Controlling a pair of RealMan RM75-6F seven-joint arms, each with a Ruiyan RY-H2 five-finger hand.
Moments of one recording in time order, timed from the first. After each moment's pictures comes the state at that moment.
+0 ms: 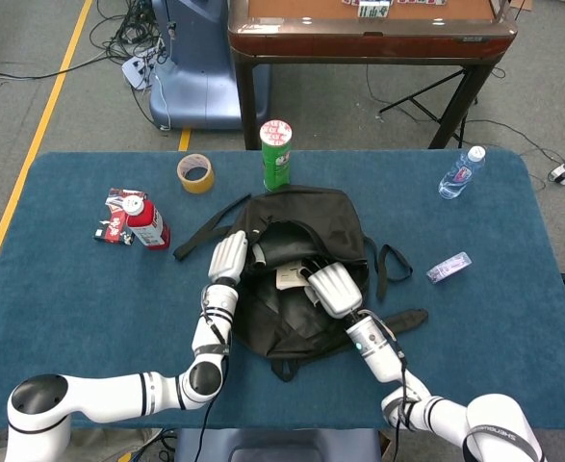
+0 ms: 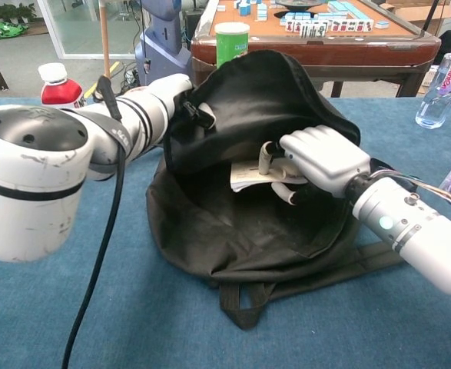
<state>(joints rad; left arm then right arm) -1.03 -1.90 -0.58 -1.41 0.45 1.15 0.43 0.69 -2.00 0.13 -0.80 -1.53 1.20 -0.13</state>
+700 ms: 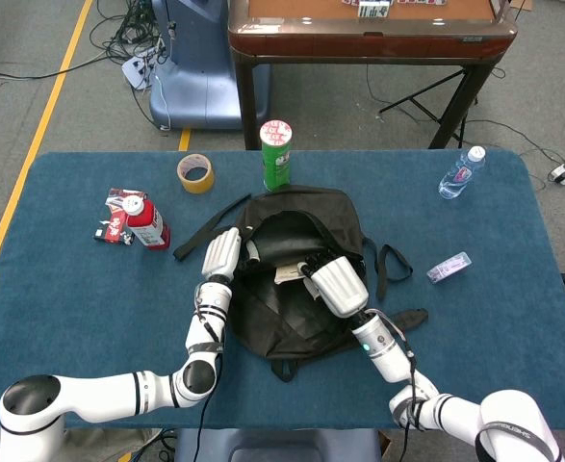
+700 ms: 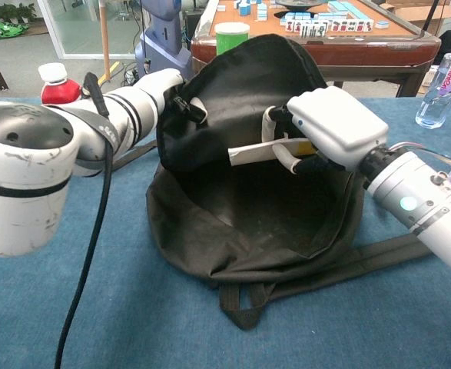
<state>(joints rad) -1.00 -1.88 -0.57 -1.42 0.47 1.14 0.41 0.68 -1.90 0.12 -0.94 -1.61 1.36 -0.13</state>
